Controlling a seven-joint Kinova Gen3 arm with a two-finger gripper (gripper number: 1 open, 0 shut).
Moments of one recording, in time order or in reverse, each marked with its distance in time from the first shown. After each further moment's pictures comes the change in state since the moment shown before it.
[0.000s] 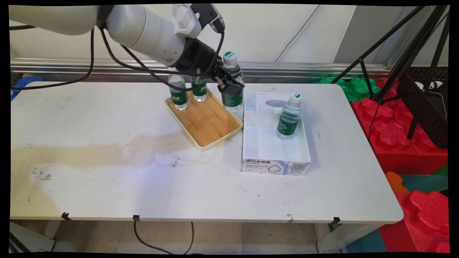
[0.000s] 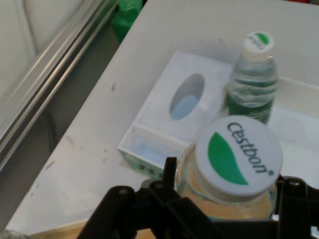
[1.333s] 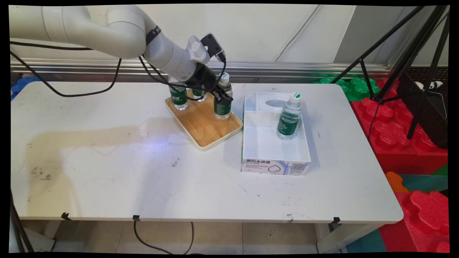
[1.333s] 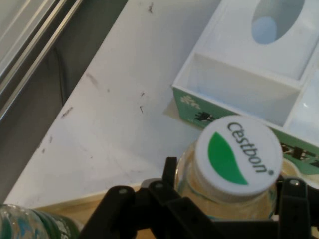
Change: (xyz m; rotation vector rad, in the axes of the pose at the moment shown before) arm -0.059 -0.066 0.112 0.023 -0.131 -0.020
